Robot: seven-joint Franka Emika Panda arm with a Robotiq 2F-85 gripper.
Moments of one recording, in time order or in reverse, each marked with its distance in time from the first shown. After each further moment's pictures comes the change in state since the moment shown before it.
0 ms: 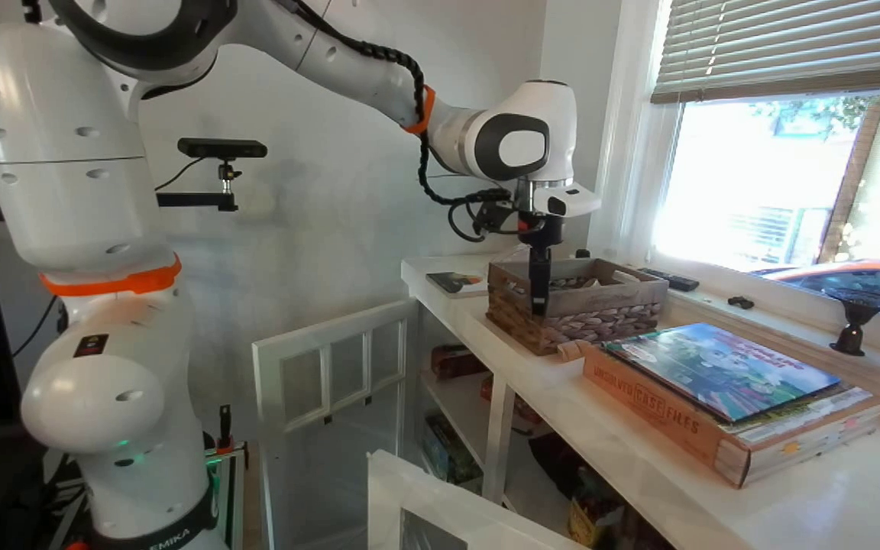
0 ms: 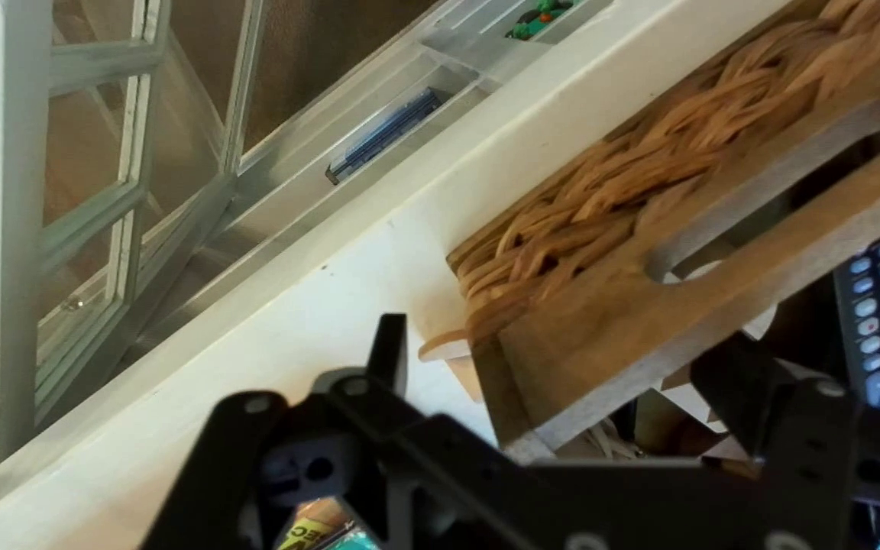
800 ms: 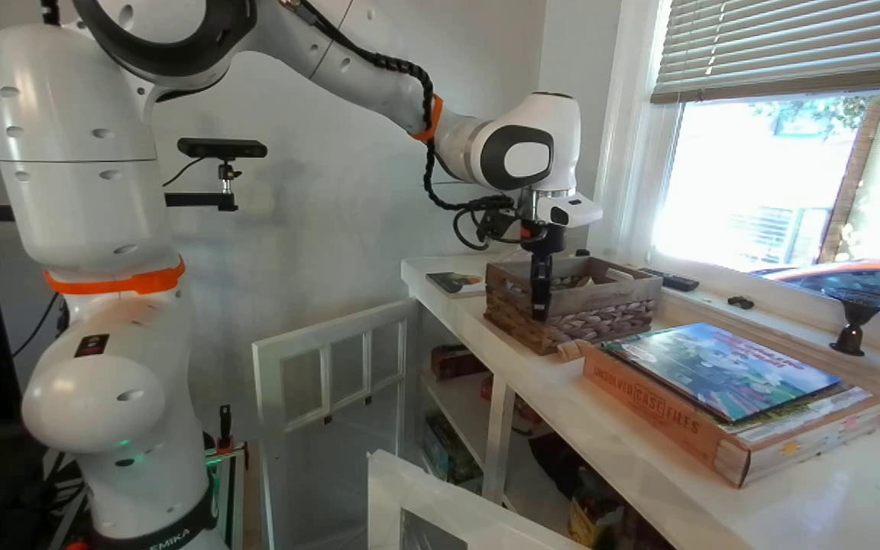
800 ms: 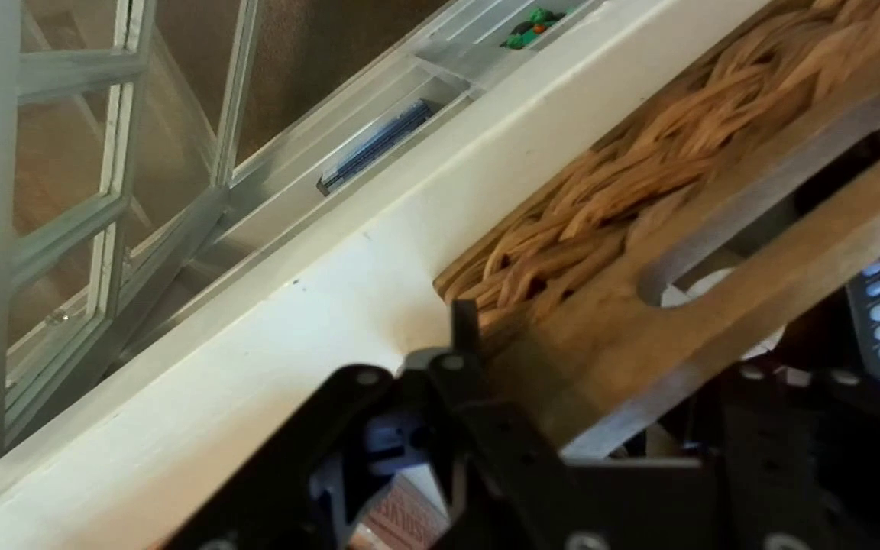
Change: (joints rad) arm 0.005 0.044 0.002 0.019 0.017 0.009 -0.004
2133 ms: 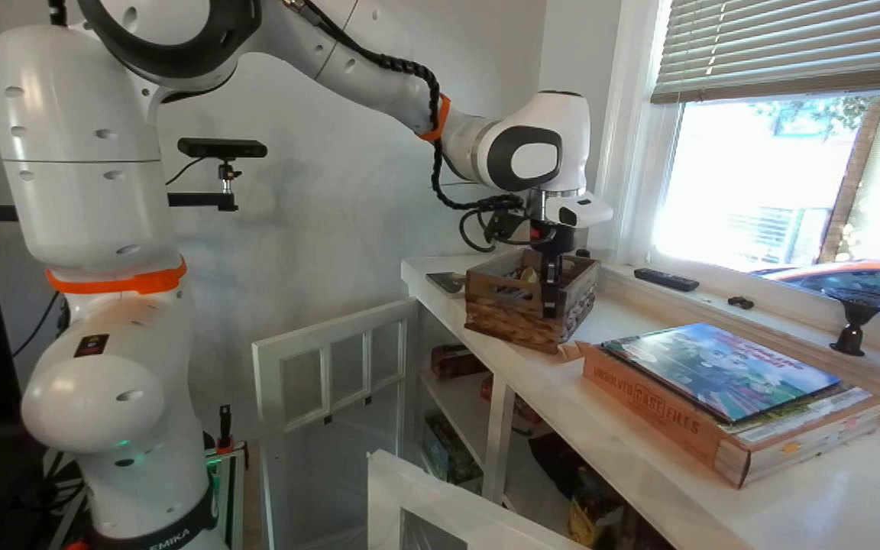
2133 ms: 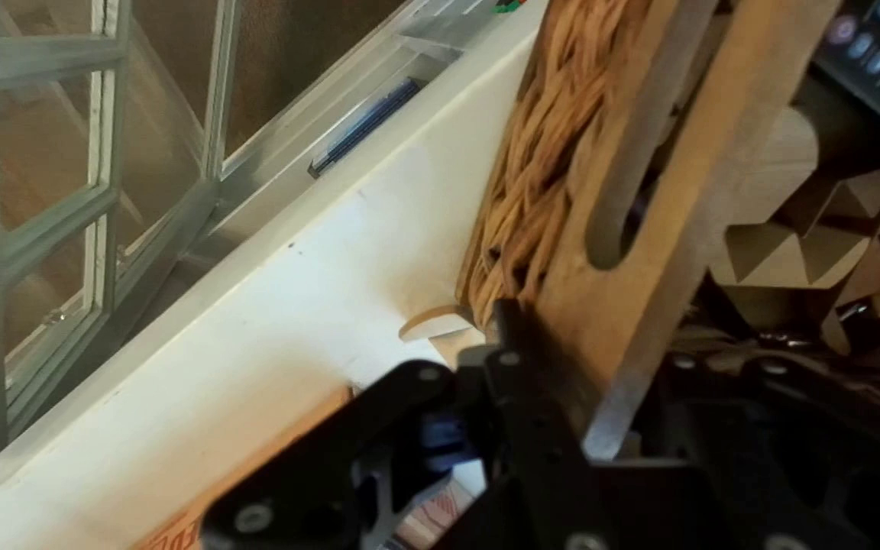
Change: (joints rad) arm -0.004 0.015 -0.021 0.017 0.009 0.029 0.023
